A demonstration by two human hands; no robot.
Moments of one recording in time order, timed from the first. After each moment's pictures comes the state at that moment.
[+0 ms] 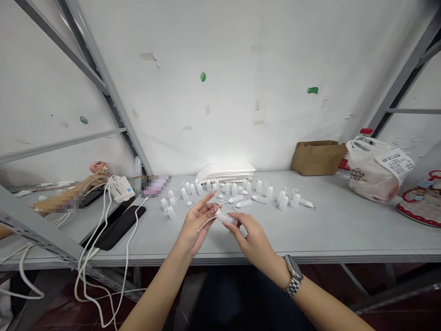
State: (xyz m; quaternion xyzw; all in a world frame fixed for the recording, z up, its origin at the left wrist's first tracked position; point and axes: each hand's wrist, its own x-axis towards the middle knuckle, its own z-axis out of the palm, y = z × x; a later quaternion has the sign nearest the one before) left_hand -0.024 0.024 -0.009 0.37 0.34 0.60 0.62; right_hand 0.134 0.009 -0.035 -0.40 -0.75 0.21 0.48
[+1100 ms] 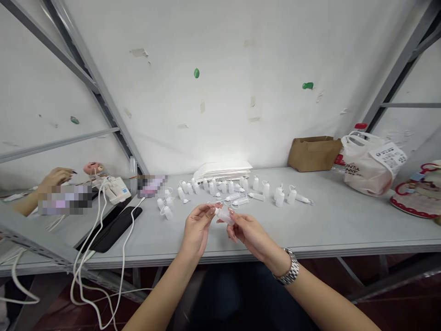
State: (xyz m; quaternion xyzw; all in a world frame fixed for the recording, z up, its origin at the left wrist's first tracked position) left_hand -0.007 0.028 -0.033 0.33 0.31 0.67 0.58; right_hand 0.135 0.019 -0.025 -0.32 -0.47 0.70 0.43
